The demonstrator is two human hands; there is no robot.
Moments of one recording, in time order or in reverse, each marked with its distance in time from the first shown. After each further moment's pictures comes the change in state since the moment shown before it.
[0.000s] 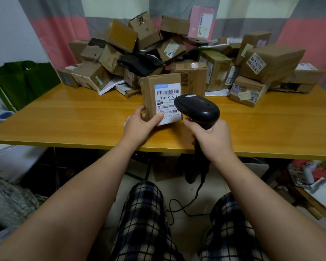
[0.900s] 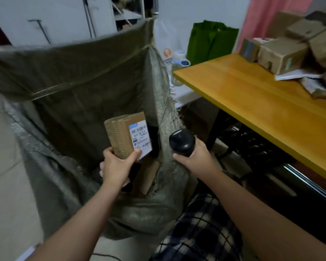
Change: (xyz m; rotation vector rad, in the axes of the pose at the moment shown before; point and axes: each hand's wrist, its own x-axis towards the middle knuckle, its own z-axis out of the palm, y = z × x) left_hand -0.312 -0.199 -0.218 0.061 0.995 -0.994; right_hand -0.146 0.007 0.310 -0.223 -1.089 -0.037
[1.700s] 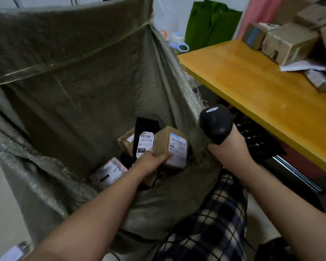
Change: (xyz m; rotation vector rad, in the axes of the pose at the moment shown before) left_hand 0.021 -0.003 0.091 0.174 -0.720 0.012; right_hand 0.004 0.005 -0.056 -0.183 0.261 0.035
